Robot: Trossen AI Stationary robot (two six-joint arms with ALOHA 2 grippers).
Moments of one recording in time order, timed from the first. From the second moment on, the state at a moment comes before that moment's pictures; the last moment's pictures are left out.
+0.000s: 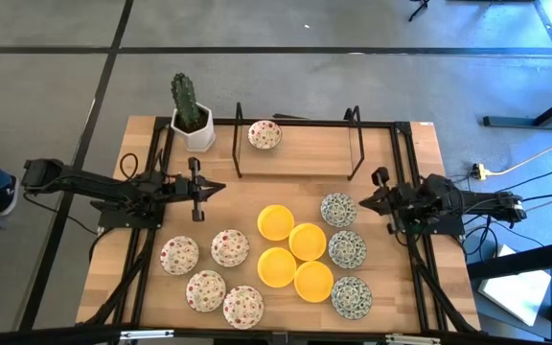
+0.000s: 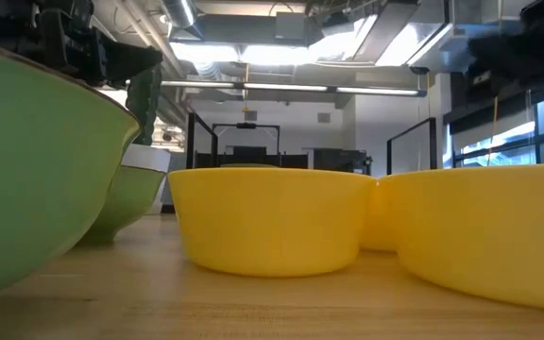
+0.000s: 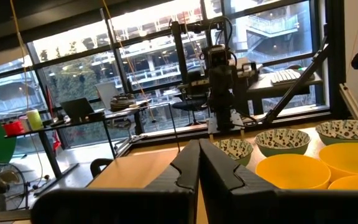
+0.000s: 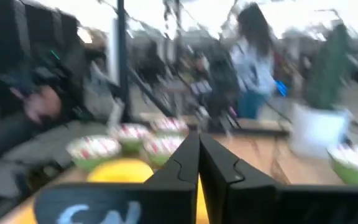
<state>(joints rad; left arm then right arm) 0.00 0.69 0.02 0.84 -0.15 0.22 0.01 0.01 0.01 0.19 -0.18 0.01</state>
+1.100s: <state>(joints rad) 0.00 0.69 0.02 0.85 -0.16 0.18 0.27 1.09 0.90 -0.77 0.42 -0.03</state>
